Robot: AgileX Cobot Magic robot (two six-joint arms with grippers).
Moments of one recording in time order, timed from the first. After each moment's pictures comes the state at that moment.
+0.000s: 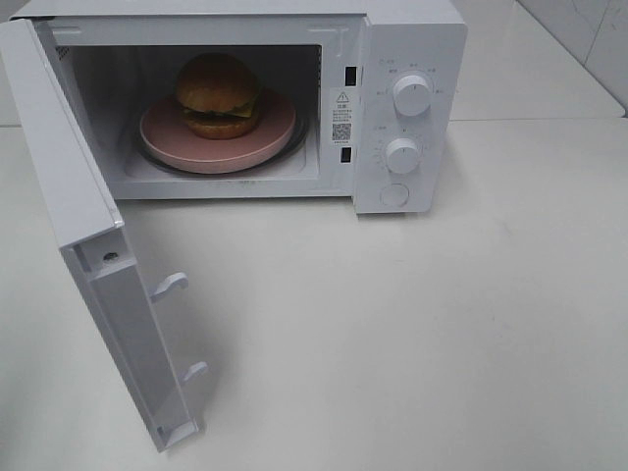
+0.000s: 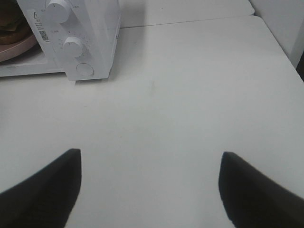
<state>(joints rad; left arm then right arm) 0.05 0.24 -0.54 -0.06 0.73 0.08 0.11 0.00 -0.51 -0.09 1.01 0.20</state>
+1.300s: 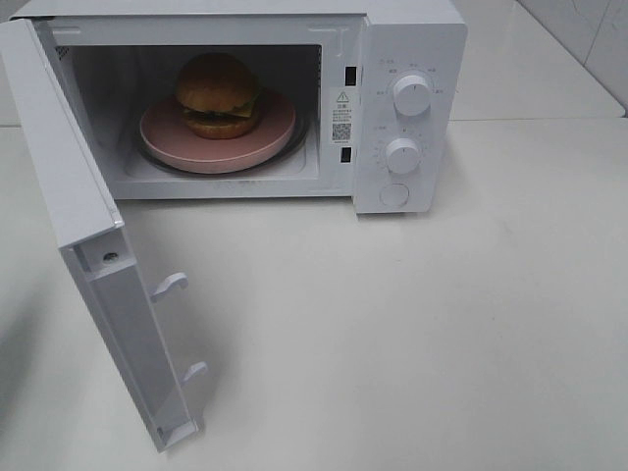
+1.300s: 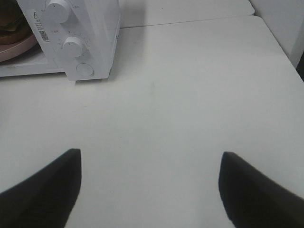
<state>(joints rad) 0.05 1.07 -0.20 0.20 -0.63 -0.09 0.11 0.00 -0.51 -0.09 1.01 0.20</state>
